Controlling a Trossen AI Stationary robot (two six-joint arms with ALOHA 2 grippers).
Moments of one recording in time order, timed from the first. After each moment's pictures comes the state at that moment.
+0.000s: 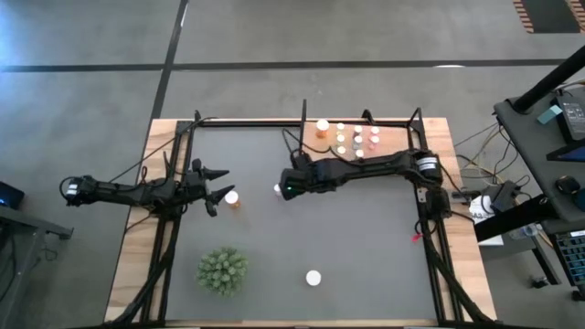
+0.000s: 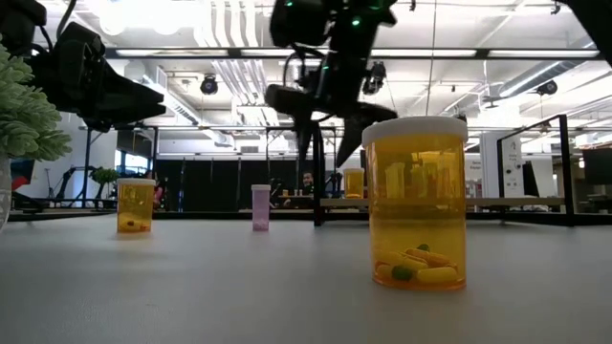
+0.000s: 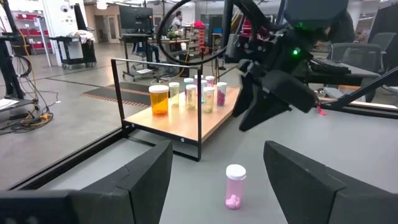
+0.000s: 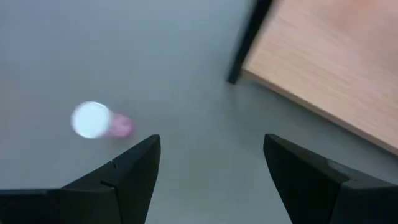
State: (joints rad) left arm -0.11 0.16 0.00 0.10 -0.51 -0.05; right arm -0.03 2.03 1.67 -0.89 0.41 1.03
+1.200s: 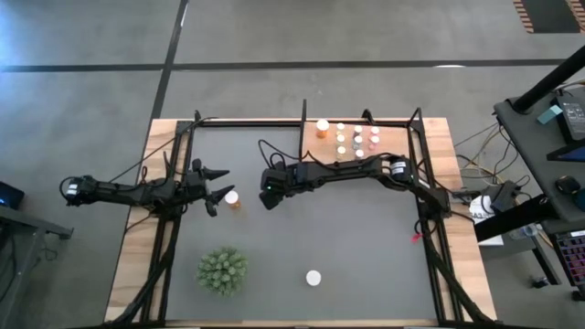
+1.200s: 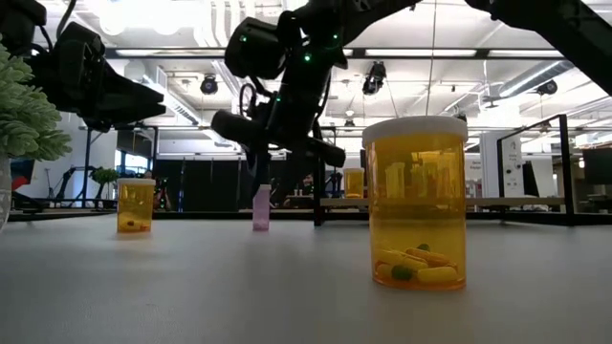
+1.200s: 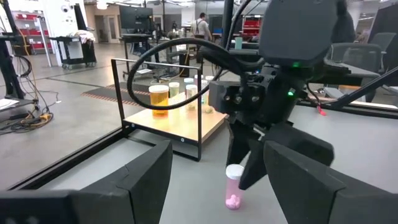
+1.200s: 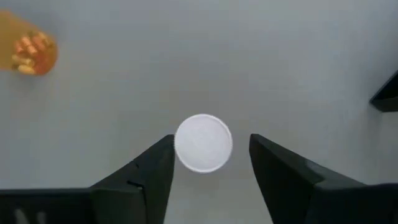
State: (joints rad) left arm -0.11 0.16 0.00 0.10 -0.51 -0.05; right arm -0.07 2.29 1.91 -0.77 0.21 0.82
